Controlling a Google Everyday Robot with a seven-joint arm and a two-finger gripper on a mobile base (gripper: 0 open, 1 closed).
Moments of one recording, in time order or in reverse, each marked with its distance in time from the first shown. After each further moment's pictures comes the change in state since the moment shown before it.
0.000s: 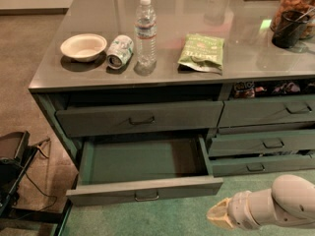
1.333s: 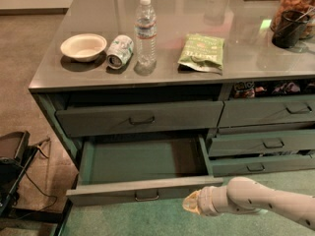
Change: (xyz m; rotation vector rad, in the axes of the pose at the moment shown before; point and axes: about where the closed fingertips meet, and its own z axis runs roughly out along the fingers) arm 0.001 -0.072 0.147 0.068 -0.024 -0.384
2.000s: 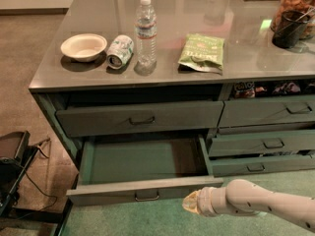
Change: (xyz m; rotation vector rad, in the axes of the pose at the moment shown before) arm 0.002 -0.002 0.001 0.031 0.013 -0.038
